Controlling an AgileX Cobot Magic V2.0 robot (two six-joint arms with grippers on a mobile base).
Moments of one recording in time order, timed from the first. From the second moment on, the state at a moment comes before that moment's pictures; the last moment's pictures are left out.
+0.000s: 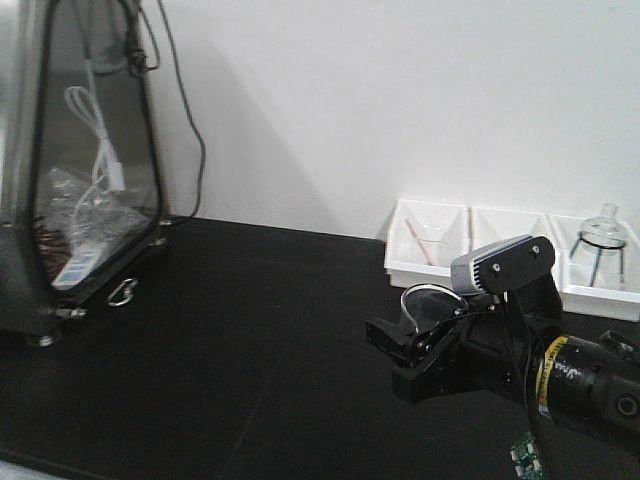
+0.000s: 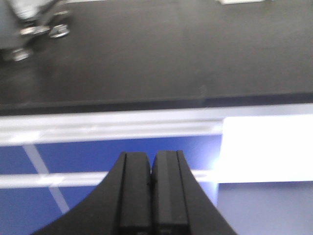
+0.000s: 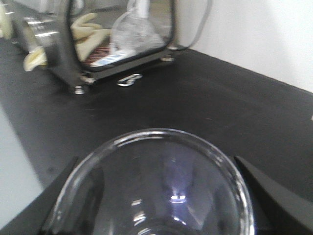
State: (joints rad) left arm -0.20 -0.02 0.04 -0.13 0.37 0.13; right arm 0.34 1.38 -0.90 -1.13 -0.34 1.08
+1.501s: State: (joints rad) left arm -0.20 -0.02 0.04 -0.13 0.37 0.13; right arm 0.34 1.38 -0.90 -1.13 -0.34 1.08
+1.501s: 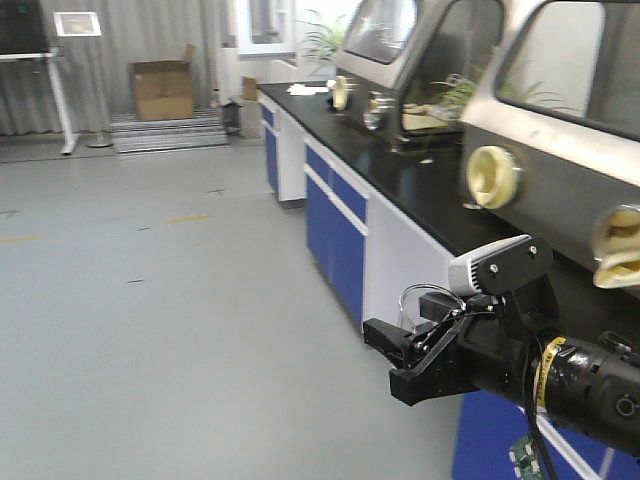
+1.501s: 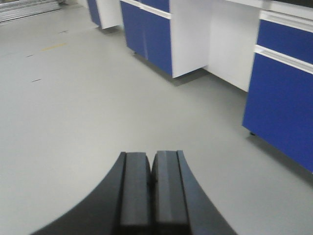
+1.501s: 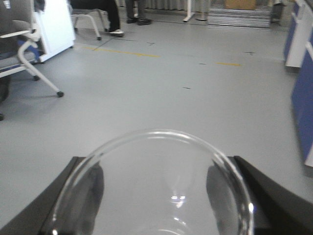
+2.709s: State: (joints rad) left arm -0.20 -0.02 0.04 -0.13 0.37 0.13; right arm 0.34 1.38 -0.90 -1.13 -0.34 1.08
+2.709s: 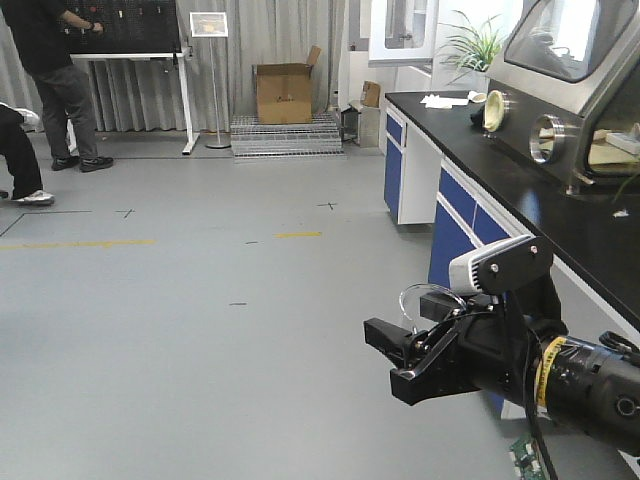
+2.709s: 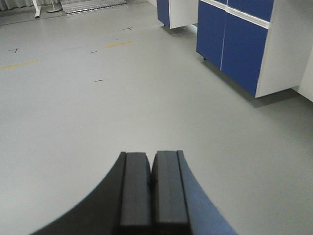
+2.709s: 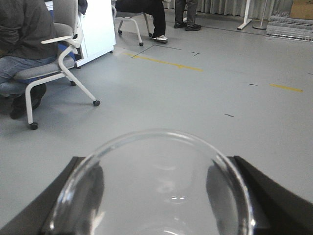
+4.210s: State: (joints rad) left arm -0.20 -0.02 0.04 -0.13 0.37 0.13; right arm 0.34 1.38 -0.90 -1.13 -0.34 1.08
